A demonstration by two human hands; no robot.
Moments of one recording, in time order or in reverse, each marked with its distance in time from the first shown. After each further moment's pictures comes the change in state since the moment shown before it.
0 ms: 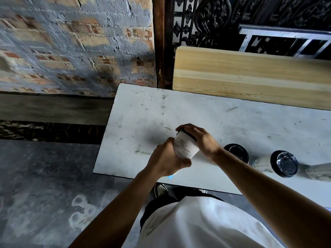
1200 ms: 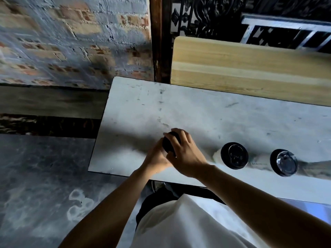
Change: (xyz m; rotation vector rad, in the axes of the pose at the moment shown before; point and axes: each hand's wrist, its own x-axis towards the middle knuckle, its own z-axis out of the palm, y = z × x) left_hand 0.055 -0.069 0.030 -0.017 0.046 0.195; right_hand -0.012 0.036 0.043 -1.032 0.041 -0.323
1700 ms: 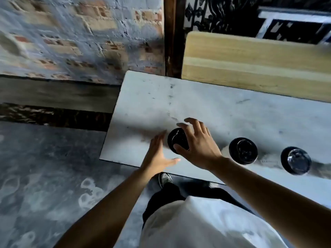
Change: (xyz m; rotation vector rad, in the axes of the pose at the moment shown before) left_hand -0.027 -0.044 0.006 0.122 0.176 0.041; right_hand -0.010 0.000 -0.028 -0.059 0.006 -0.010
